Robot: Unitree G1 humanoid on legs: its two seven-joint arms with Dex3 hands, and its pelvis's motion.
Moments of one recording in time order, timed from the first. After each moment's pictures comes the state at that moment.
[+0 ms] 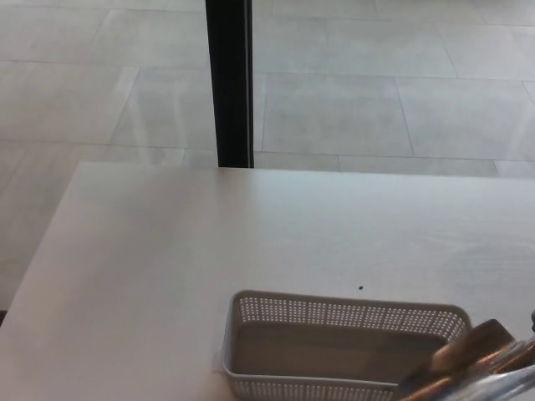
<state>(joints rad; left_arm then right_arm) 0.07 0.64 0.29 1.30 -0.06 -0.05 -0.27 -0.27 -1.27 0.25 0.27 -0.88 -0.72 -0.36</state>
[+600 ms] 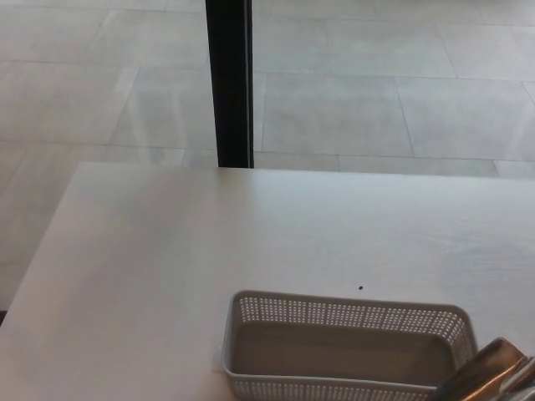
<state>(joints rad) 0.07 0.65 0.29 1.30 -0.06 -0.05 -0.28 -0.24 -1.29 0.21 0.15 -0.93 -0.67 -0.19</state>
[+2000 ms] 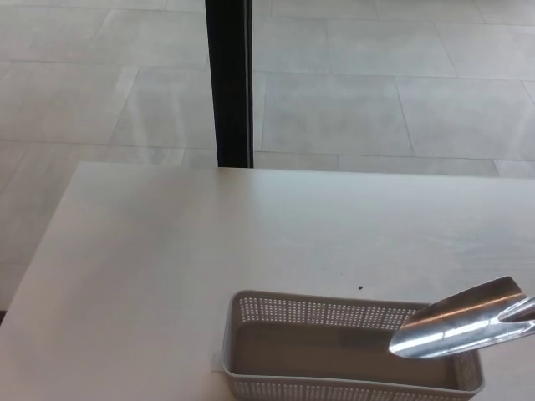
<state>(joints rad) 0.07 0.64 0.29 1.30 -0.06 -0.05 -0.28 -0.39 -1.15 0.18 0.45 -0.79 -0.74 -0.08</state>
